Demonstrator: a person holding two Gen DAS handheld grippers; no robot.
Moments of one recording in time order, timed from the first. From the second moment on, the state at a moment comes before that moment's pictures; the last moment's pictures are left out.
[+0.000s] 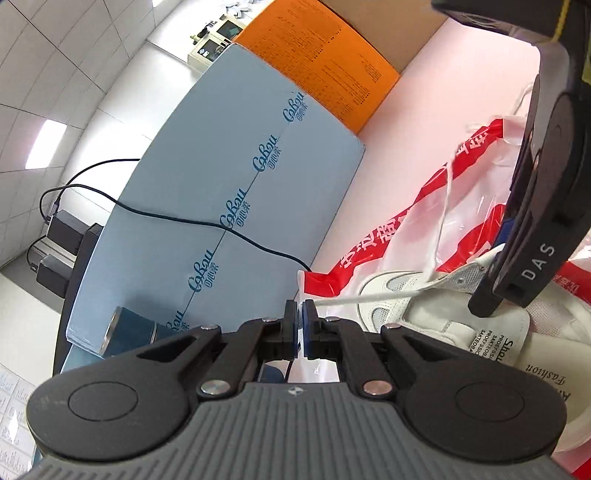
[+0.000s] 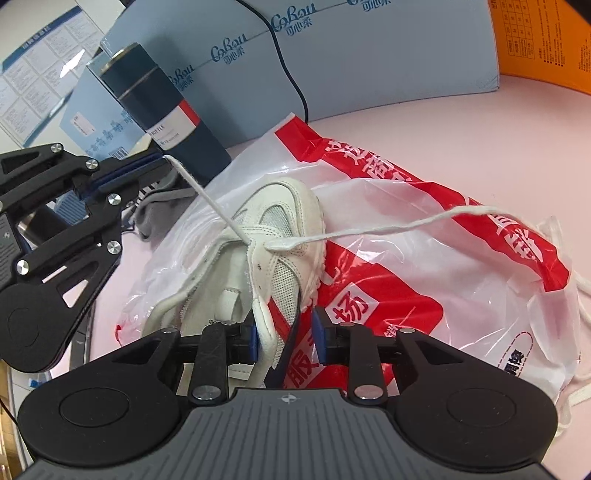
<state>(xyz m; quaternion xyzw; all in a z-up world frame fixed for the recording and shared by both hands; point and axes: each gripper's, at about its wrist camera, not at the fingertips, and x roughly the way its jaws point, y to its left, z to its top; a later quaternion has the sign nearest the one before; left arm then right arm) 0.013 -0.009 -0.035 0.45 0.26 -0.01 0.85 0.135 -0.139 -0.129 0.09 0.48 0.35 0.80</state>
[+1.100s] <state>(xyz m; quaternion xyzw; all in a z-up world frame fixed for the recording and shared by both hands) 0.030 0.046 -0.019 0.23 0.23 0.13 0.94 0.110 -0.111 -0.117 -0.02 0.43 0.38 0.82</state>
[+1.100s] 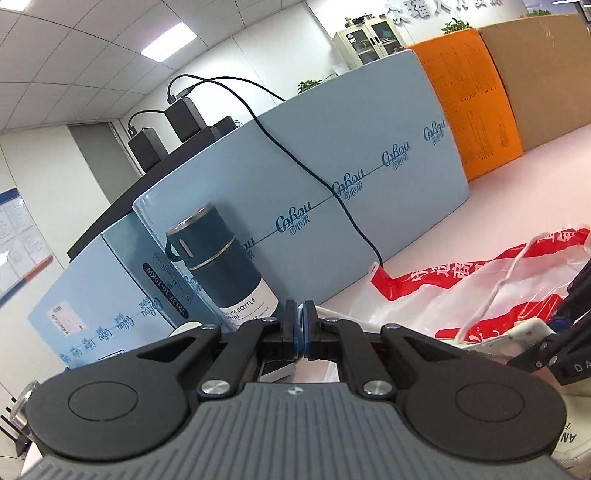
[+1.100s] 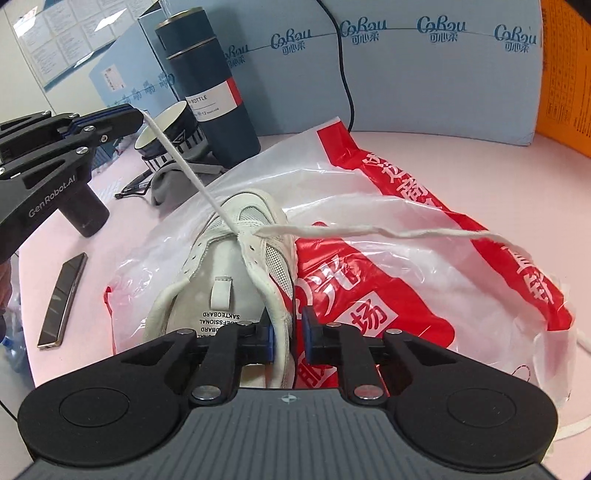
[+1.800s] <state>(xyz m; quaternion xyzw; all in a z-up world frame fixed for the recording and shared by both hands) 0.011 0.028 -0.003 0.21 0.17 0.10 0.96 0.121 -0.137 -0.121 0.15 0.45 0.26 0.84</state>
